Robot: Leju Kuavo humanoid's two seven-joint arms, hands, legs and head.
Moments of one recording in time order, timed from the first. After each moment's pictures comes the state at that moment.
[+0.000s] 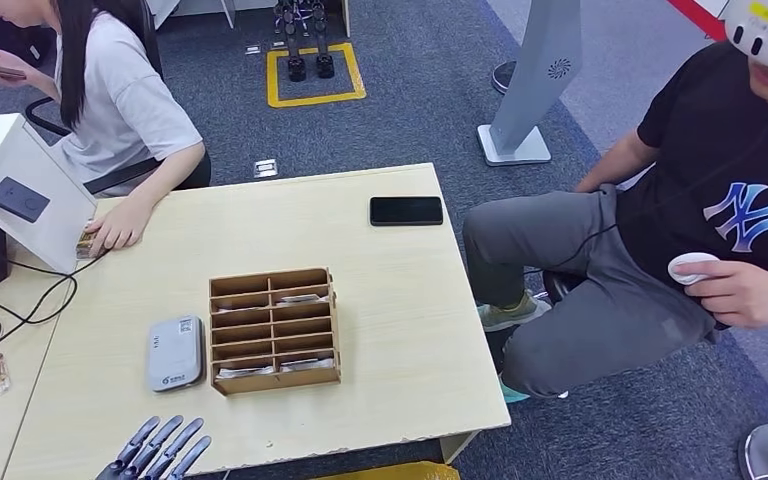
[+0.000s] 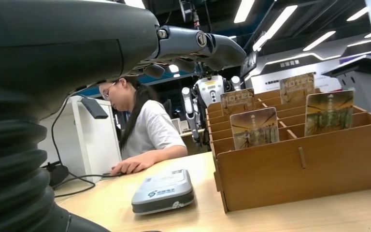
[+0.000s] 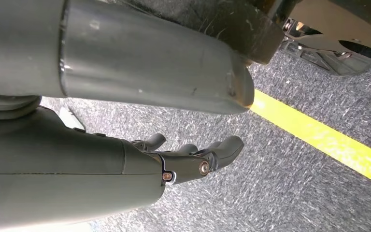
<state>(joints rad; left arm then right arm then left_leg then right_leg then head) 0.36 0.44 -0.35 -1.66 -1.40 0.69 -0.23 -0.05 0.14 -0.72 -0.19 1.48 -0.17 0.01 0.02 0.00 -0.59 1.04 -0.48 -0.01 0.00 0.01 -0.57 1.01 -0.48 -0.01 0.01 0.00</state>
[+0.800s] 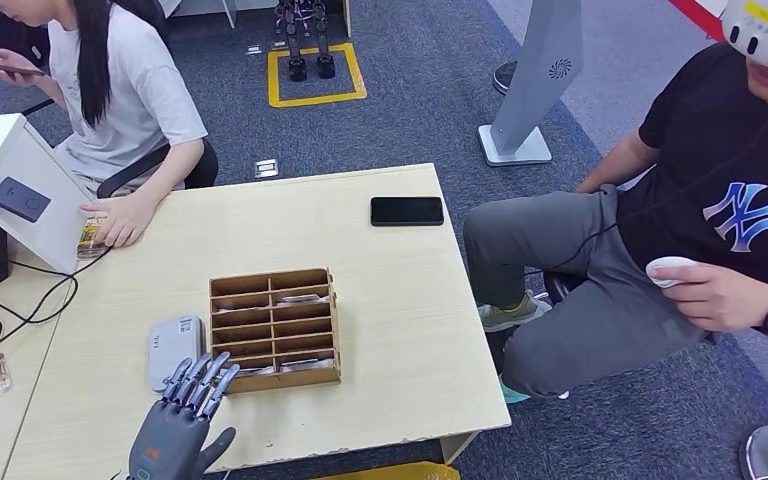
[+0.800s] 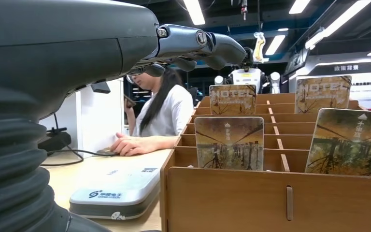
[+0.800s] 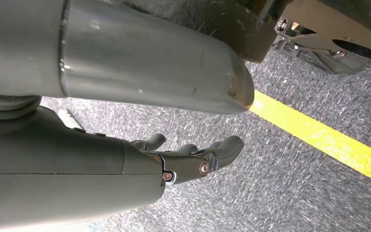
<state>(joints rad) 0.12 0.17 -0.35 -1.41 -1.38 0.69 -0.23 -0.06 0.14 -0.75 -0.19 1.50 -0.18 0.01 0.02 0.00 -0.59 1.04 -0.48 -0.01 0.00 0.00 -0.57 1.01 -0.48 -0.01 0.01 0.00</state>
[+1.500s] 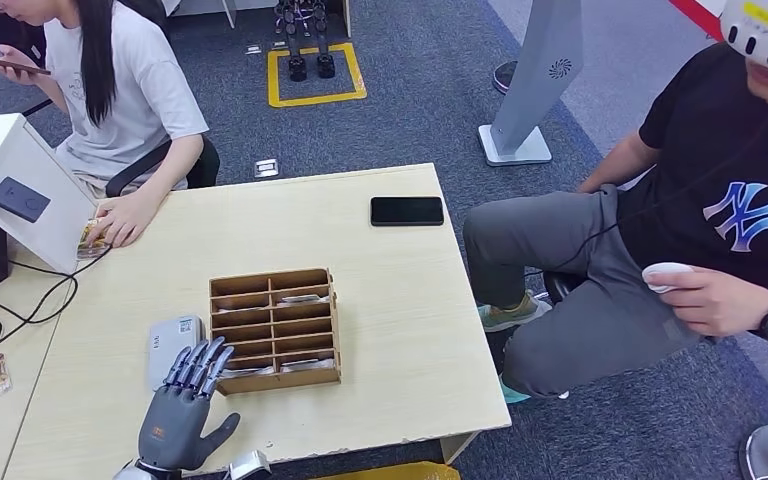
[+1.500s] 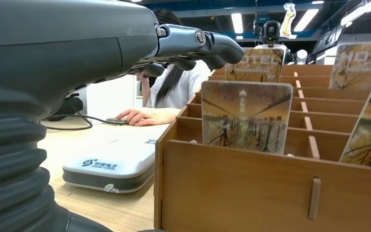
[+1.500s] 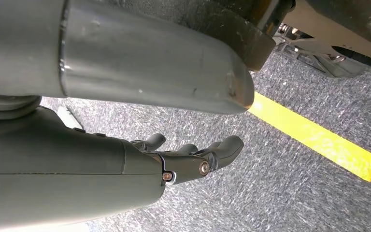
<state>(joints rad) 0.02 0.12 -0.33 -1.23 -1.27 0.69 -0.27 -0.06 0.15 -0.75 -0.19 1.52 -0.17 0.00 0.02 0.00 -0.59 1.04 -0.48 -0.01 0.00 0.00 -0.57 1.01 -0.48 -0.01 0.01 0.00</state>
